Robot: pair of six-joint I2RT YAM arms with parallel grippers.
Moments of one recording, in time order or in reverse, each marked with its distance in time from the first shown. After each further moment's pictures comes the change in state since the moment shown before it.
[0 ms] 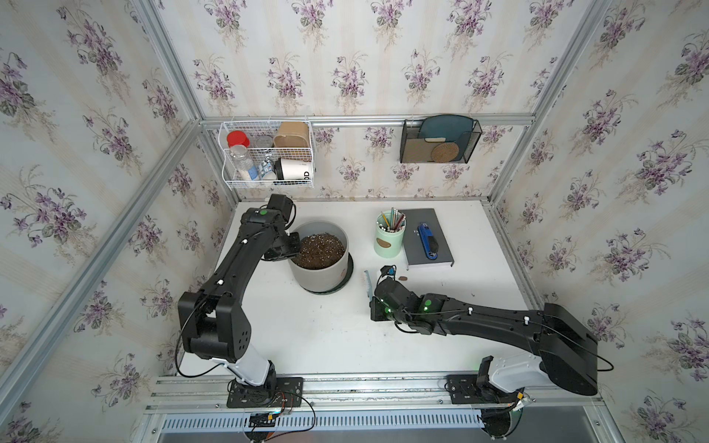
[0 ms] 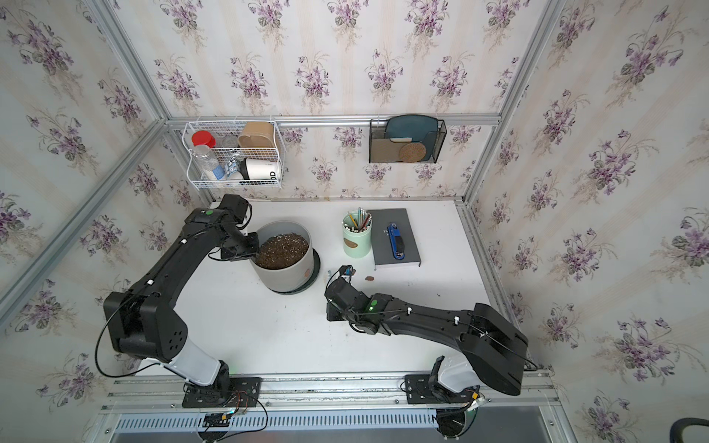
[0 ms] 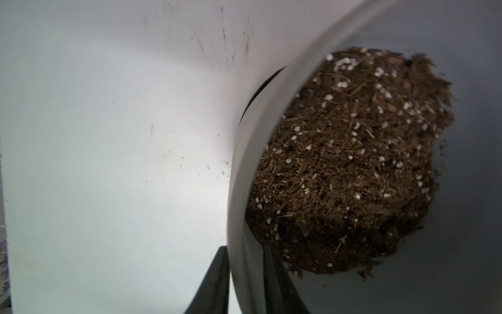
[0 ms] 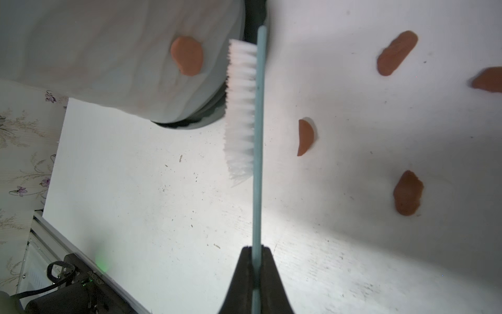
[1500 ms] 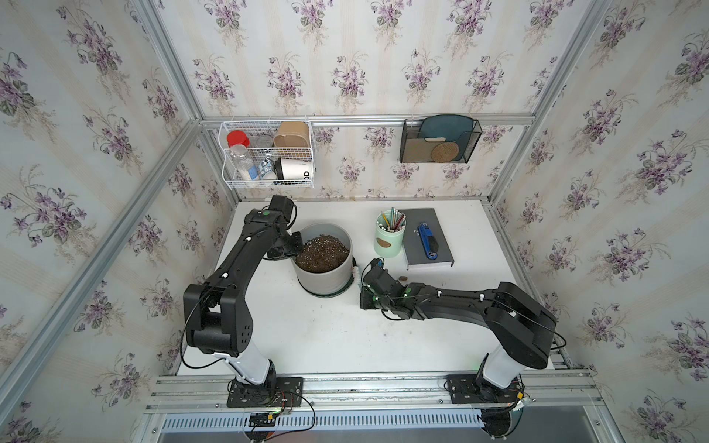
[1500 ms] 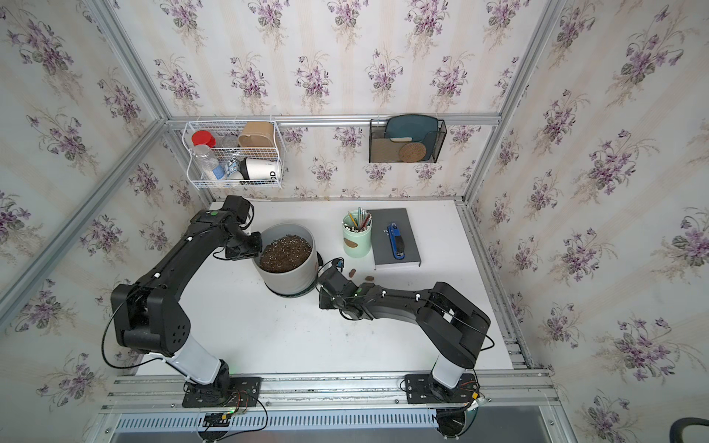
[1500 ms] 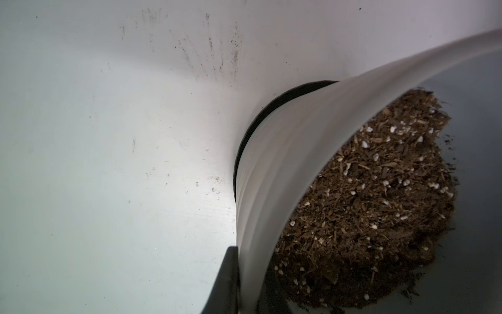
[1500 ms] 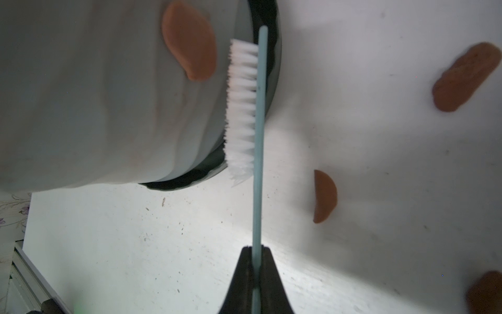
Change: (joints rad) left arm 0.005 0.048 0.002 0.090 0.011 0.008; right arm -0.087 0.238 0.074 0.152 -0.078 -0.035
